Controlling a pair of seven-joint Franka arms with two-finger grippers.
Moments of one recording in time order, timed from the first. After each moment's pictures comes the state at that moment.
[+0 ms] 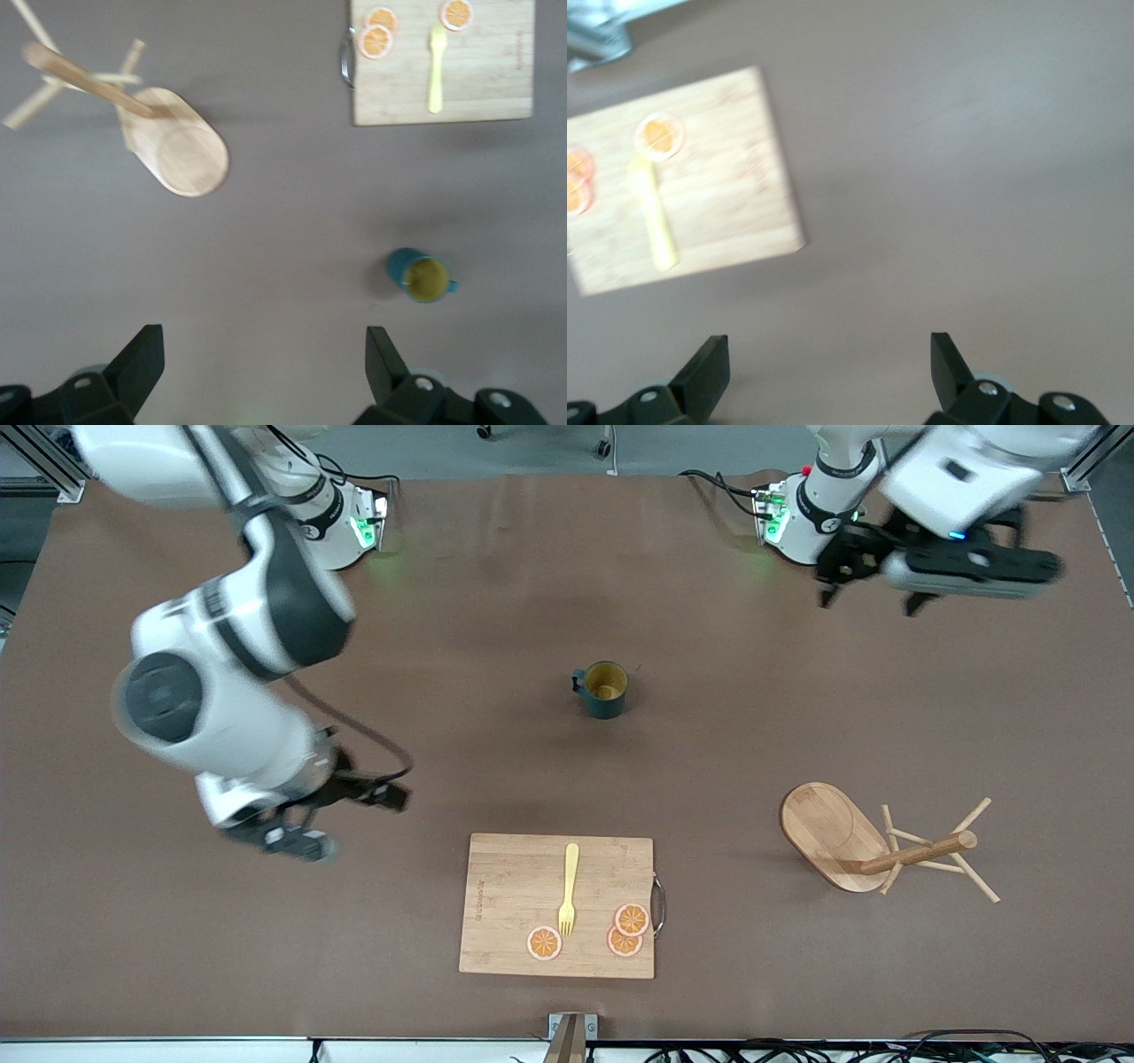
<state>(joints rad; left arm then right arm) 0.02 -0.05 -0.47 -1.51 -0.04 1.54 -0.36 0.12 0.59 0.22 -1.10 -0.03 1.69 0.57</state>
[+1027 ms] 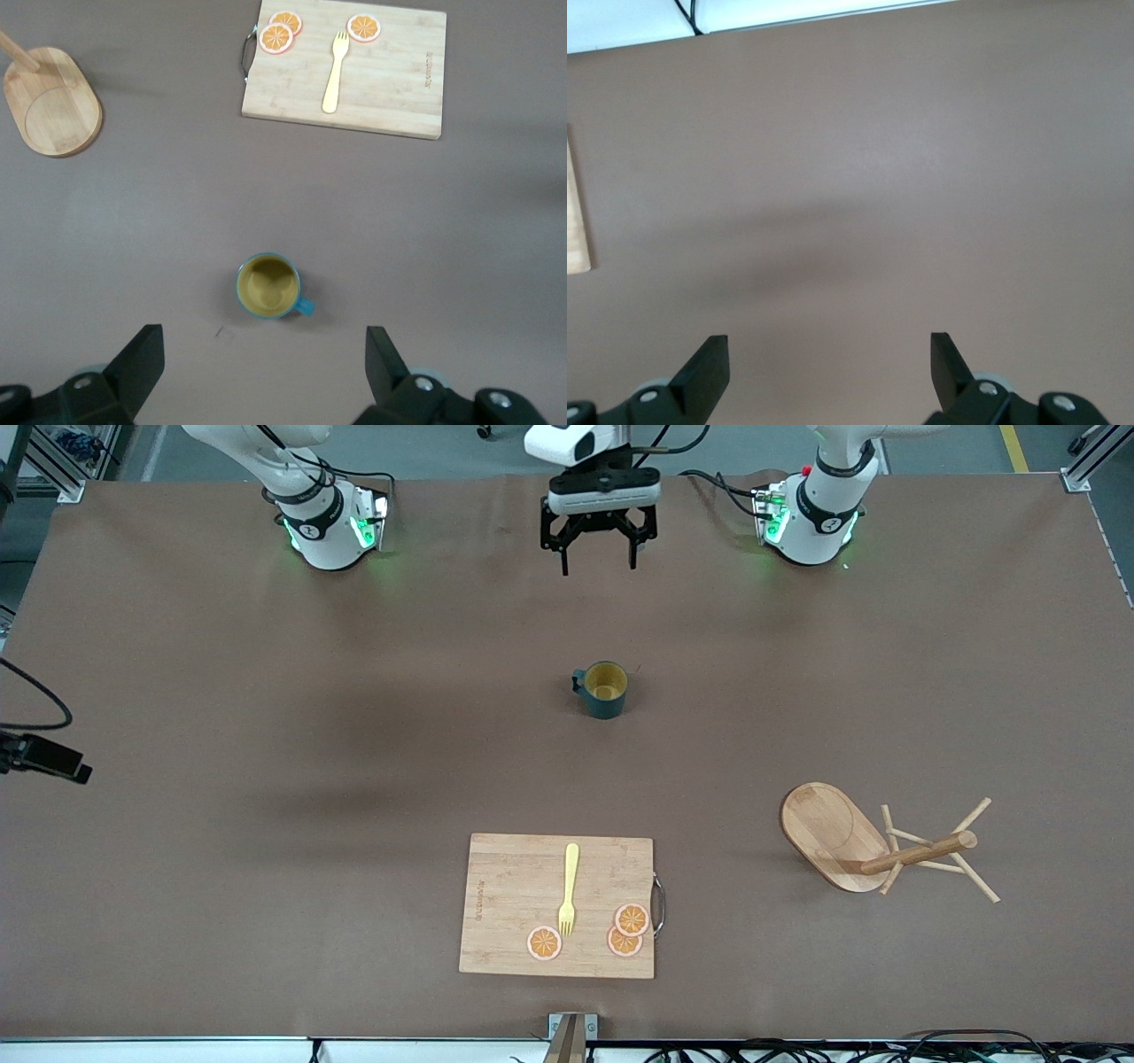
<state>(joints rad) -0.07 -0.01 -1.02 -1.89 0.41 2.01 -1.34 -0.03 0.31 -0.10 -1.23 0.01 1.58 0.02</state>
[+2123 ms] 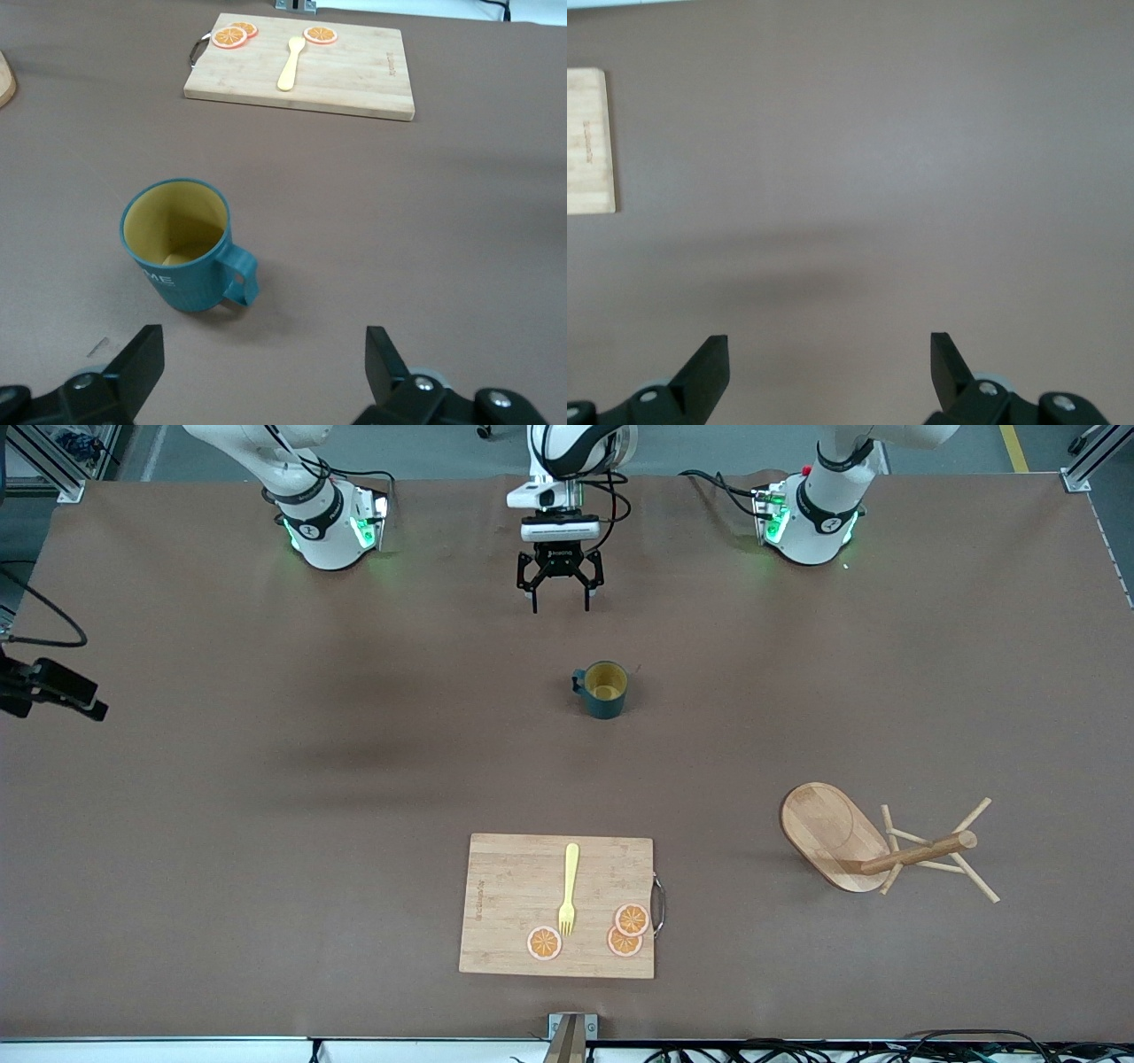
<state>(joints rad) -0.42 0.52 -1.01 -2.12 1.44 1.93 -2.35 -0.08 0.04 -0.03 -1.58 0.02 1.68 -0.05</state>
